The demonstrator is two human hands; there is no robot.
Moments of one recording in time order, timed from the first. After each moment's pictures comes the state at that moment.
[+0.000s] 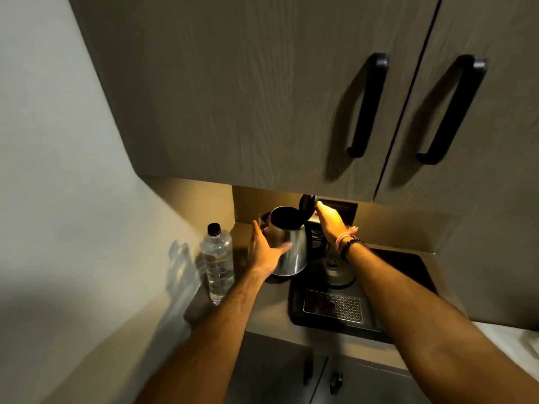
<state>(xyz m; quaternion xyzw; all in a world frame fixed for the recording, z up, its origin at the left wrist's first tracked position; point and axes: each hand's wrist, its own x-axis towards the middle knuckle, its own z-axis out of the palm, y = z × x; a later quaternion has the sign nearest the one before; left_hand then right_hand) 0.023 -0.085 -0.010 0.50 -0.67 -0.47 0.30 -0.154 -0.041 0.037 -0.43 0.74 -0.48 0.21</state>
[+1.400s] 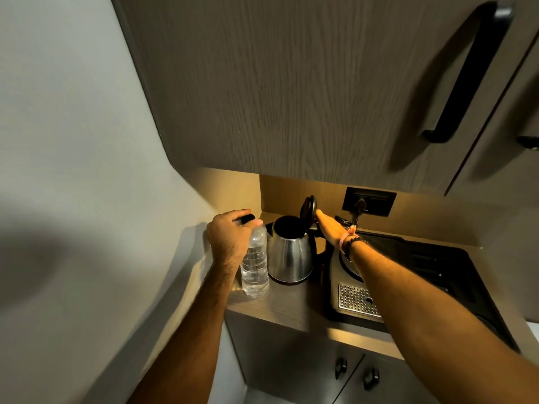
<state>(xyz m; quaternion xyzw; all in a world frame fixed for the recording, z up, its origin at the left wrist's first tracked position) 0.138 -0.127 0.029 0.53 -0.65 -0.29 0.47 -0.106 -0.090 -0.009 -0.49 0.76 -0.29 0.31</state>
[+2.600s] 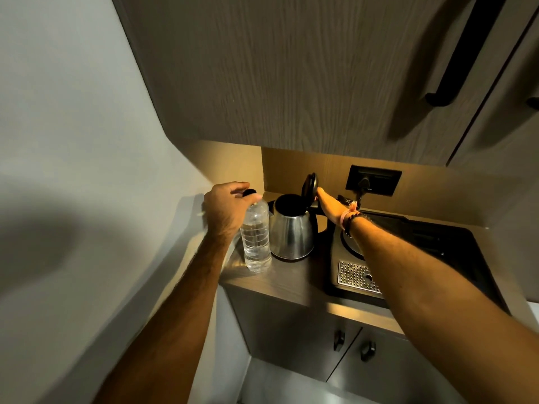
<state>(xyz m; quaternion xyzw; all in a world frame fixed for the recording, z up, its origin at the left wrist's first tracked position) 0.144 -0.139 0.031 0.53 -0.67 -0.28 0.44 -0.111 -0.093 -0.014 -0.51 0.75 -0.28 0.33</state>
